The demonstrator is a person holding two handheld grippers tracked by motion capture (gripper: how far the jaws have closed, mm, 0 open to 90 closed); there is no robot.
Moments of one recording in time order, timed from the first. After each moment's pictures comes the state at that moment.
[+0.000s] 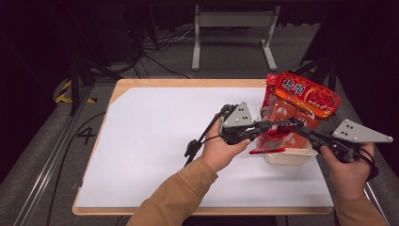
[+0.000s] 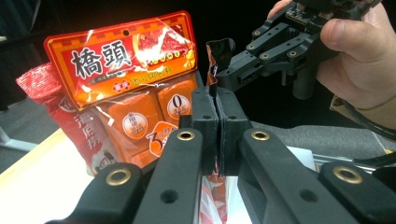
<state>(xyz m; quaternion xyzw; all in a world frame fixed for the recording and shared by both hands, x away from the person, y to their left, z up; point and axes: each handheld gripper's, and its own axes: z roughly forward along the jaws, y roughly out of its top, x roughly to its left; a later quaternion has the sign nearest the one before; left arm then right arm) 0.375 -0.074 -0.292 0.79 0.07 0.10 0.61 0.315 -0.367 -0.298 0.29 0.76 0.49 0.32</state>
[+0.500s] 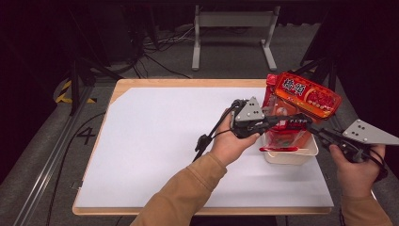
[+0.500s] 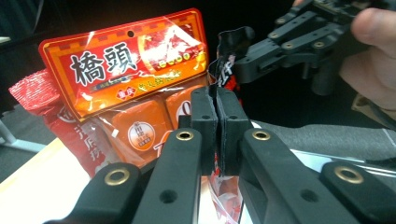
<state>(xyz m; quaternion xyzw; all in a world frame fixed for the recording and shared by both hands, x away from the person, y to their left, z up) 0.394 -0.100 -0.296 0.79 0.07 0.11 0.60 0.312 -0.386 -0.297 0.30 0.74 0.48 0.36</state>
